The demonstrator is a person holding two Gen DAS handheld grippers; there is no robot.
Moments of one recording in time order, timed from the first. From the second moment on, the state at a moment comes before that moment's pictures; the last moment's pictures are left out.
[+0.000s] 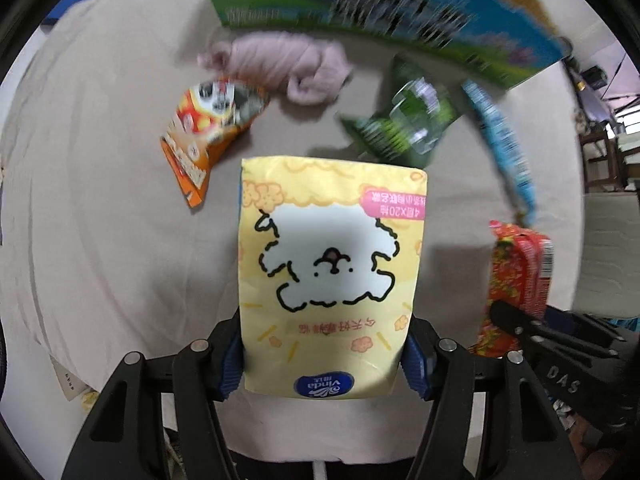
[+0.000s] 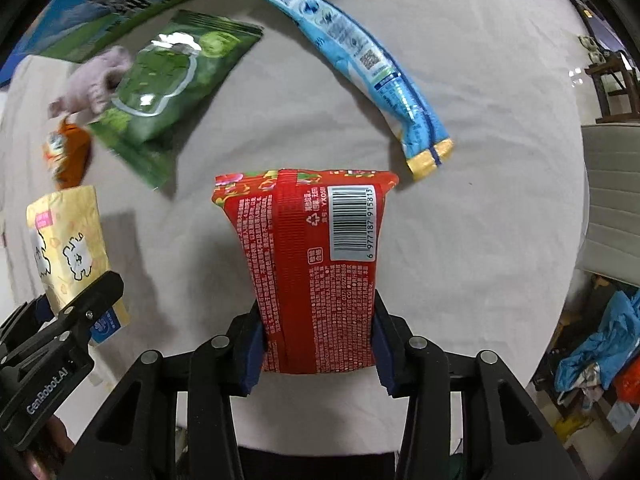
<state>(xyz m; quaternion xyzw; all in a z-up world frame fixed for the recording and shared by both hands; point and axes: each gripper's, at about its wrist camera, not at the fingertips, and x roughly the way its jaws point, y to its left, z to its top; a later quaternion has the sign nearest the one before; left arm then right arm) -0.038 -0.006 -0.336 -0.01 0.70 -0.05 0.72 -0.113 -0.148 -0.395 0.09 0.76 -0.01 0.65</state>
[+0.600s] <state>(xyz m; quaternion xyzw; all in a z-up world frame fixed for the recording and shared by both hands) 0.129 -0.010 -0.229 -0.05 0.62 -0.13 0.77 0.038 -0.182 -0.232 0.11 0.63 0.03 0.77</state>
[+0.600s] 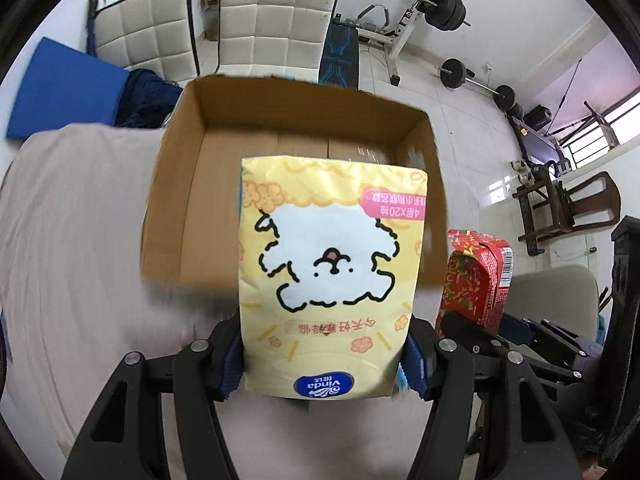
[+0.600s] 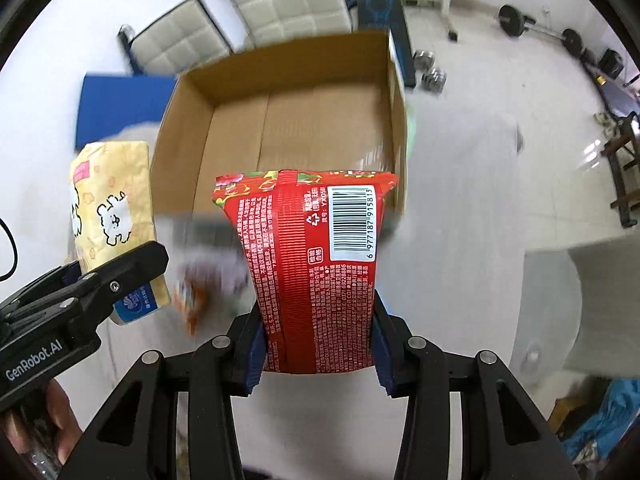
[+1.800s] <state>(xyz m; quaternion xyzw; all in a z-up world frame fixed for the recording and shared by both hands) 0.281 -0.026 -0.299 -0.06 0.73 -0.14 0.67 0.253 -0.191 -0.396 0.07 0.69 -0.01 0.72</state>
